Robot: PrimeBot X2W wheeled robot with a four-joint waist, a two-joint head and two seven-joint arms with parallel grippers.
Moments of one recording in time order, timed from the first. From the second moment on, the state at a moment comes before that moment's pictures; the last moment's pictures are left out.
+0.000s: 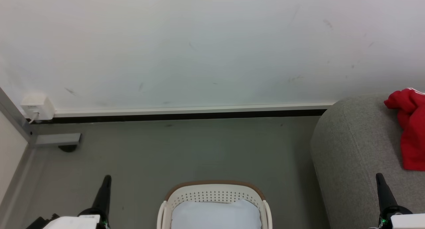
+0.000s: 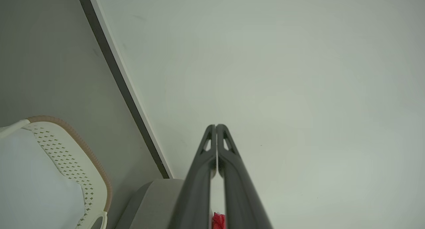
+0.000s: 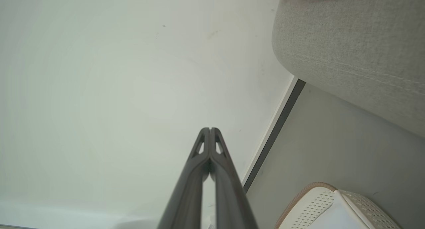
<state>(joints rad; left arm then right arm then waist) -0.08 0.05 0.09 0.26 -1.45 -0.12 0.07 -0.08 -0.04 -0.10 0.26 1.43 0.13 0.07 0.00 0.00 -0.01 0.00</state>
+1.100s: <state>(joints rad) -0.10 0.05 0.11 0.25 -1.61 -0.13 0.11 -0.10 -0.05 -0.11 0.25 1.61 0.13 0.11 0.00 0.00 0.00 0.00</state>
